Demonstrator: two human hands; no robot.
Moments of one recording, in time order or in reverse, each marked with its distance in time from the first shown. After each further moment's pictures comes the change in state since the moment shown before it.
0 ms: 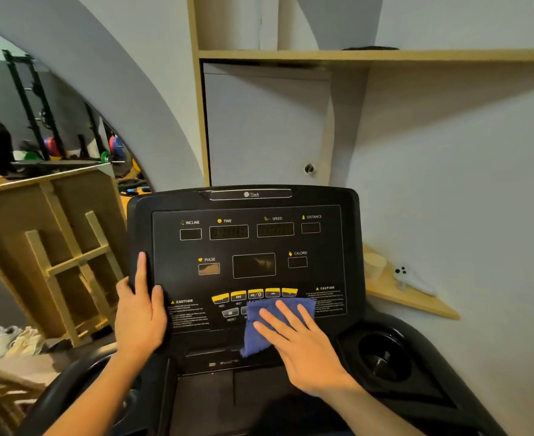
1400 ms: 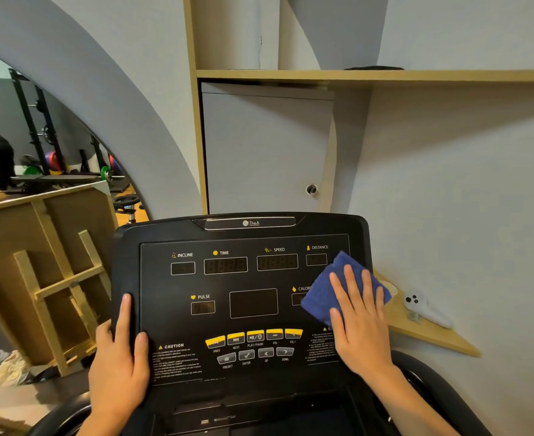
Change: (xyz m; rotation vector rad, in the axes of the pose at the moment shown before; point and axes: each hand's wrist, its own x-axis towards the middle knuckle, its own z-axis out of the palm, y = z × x) left_hand -0.001 -0.013 0.009 0.083 0.084 0.064; right_hand 0.032 0.110 -0.030 0.098 0.363 0.483
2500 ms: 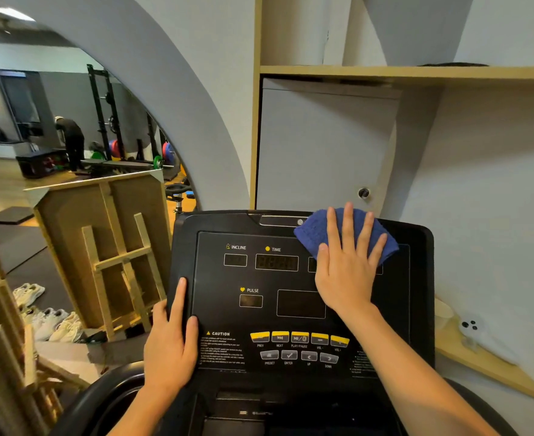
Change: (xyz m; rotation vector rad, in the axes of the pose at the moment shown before) left_hand 0.003 -0.010 0.007 -0.099 -0.008 -0.004; right_hand 0.116 -0.120 -0.011 -0.023 0.151 0.013
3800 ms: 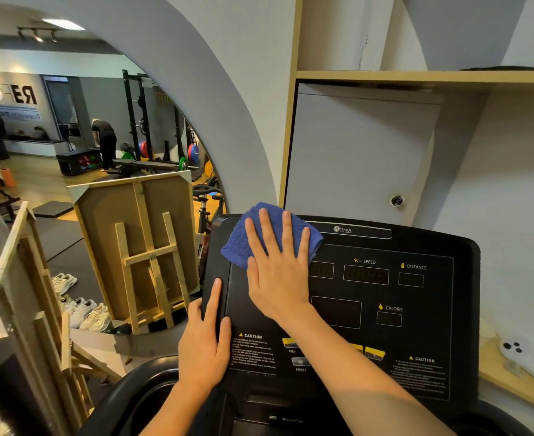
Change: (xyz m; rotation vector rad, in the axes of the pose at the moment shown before) left_hand 0.001 -0.007 0.005 -0.005 0.023 0.016; right_hand -0.011 -0.152 0.014 0.072 -0.095 -0.387
